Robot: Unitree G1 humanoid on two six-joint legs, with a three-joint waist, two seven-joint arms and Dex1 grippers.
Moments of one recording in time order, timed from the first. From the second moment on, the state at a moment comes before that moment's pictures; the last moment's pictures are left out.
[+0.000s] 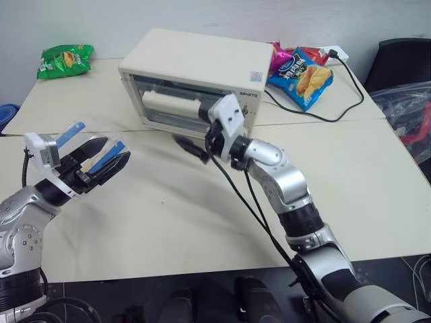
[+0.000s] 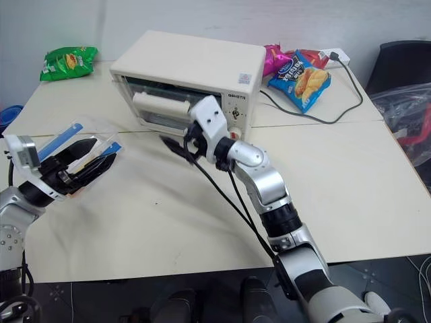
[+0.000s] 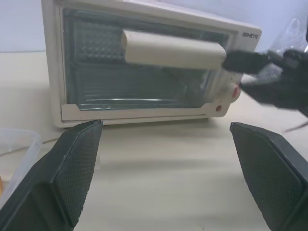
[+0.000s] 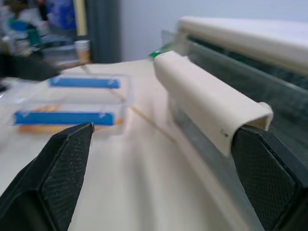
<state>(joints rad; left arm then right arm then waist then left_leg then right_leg) -0.22 0.69 0.50 -0.09 -0.78 0.49 -0.75 -0.79 -0.11 0.25 0.09 0.22 0.34 0.63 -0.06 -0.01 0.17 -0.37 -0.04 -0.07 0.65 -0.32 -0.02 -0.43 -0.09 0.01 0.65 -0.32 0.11</state>
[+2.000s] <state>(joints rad) 0.16 0.41 0.78 -0.20 -0.69 0.36 -0.48 -0.18 -0.36 0.00 -0.22 0.46 -0.07 0.95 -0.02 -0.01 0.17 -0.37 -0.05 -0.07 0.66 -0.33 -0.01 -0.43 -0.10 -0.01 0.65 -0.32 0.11</state>
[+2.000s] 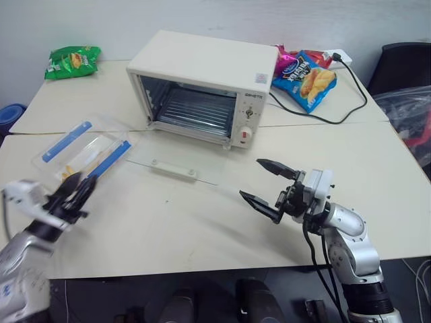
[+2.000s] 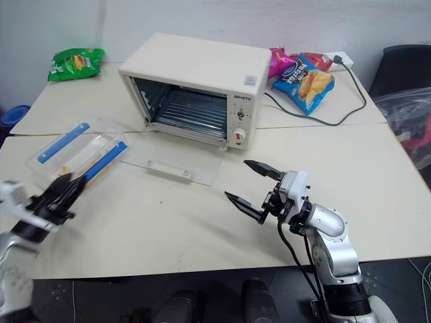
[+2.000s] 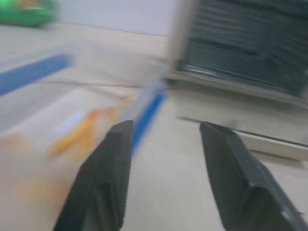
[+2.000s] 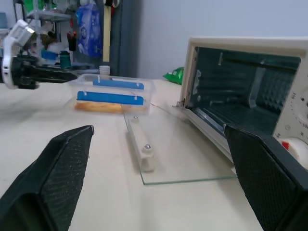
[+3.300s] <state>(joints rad) -0.60 0.95 0.53 0.58 -0.58 1.10 -0.04 -0.26 -0.36 0.07 -0.22 0.44 -0.15 0.99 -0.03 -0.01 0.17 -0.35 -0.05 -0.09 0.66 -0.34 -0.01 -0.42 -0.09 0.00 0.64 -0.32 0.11</state>
